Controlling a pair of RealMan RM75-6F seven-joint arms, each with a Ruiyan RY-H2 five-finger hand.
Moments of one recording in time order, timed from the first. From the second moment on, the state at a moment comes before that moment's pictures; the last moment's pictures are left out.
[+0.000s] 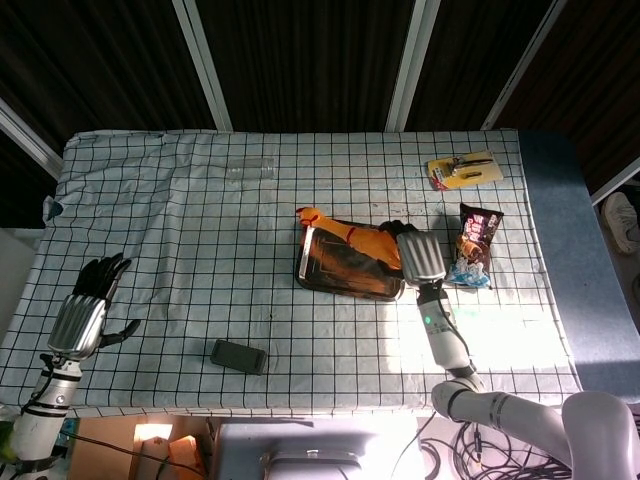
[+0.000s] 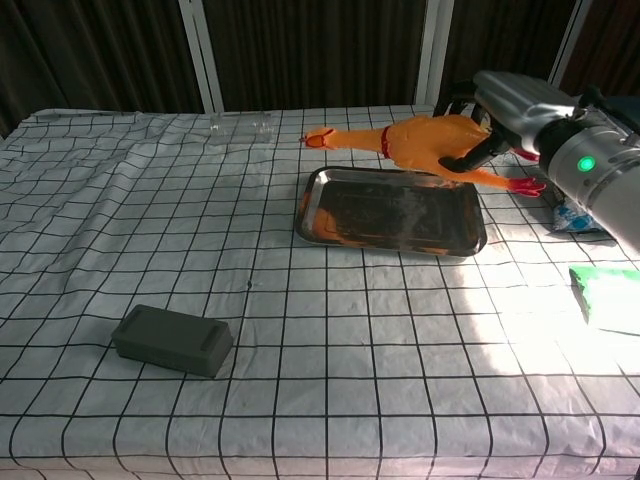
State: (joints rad) left arm -0.34 -1.36 -0.07 -1.28 1.52 1.41 -0.14; right arm 0.73 -1.77 0.28 -1.13 -1.14 1.16 -0.25
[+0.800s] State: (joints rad) left arm -0.33 -1.43 -0.08 -1.14 1.54 1.46 -0.16; right arm 0.76 -1.76 0.25 -1.03 -1.15 0.92 -0.16
